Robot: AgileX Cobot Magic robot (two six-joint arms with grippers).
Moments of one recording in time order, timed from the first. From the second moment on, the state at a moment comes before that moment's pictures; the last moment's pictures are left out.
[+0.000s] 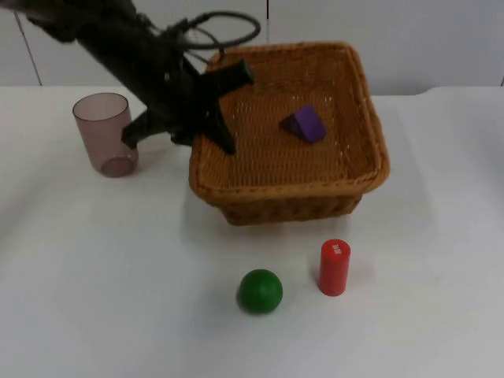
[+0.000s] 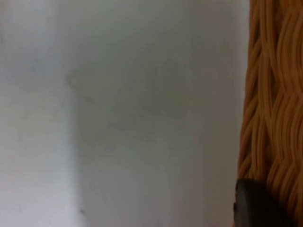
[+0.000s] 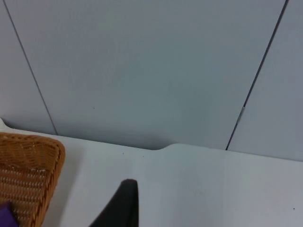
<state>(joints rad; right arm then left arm) -0.03 1.36 -1.48 0.14 0.71 -0.23 -0.26 2.26 -1.63 -0.69 0.74 0.13</state>
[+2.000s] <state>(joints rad) -0.03 1.36 -1.48 0.14 0.71 -0.23 -0.38 1.87 -1.63 0.05 0.74 -0.25</state>
